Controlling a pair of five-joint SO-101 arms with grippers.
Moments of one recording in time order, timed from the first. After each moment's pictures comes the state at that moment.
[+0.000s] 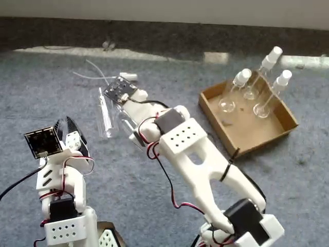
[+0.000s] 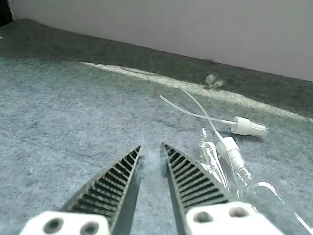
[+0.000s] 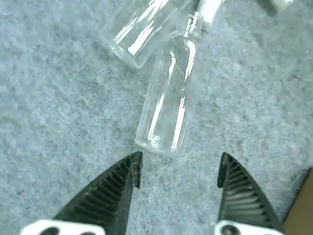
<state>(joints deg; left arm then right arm) -18.3 -102.1 95.8 29.7 11.0 -41.7 -8.3 15.0 63.2 18.9</state>
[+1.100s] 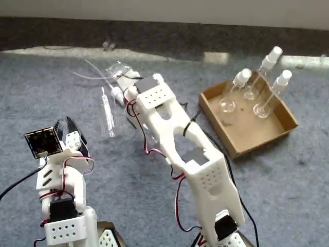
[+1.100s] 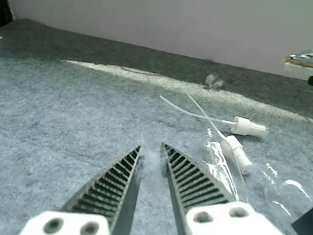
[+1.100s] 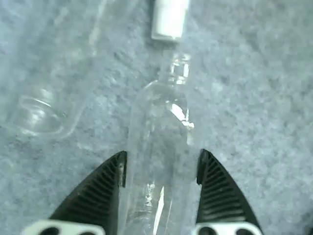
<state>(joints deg) -18.3 -102.1 95.8 29.7 11.0 -35.4 38.2 -32.8 79.1 16.6</state>
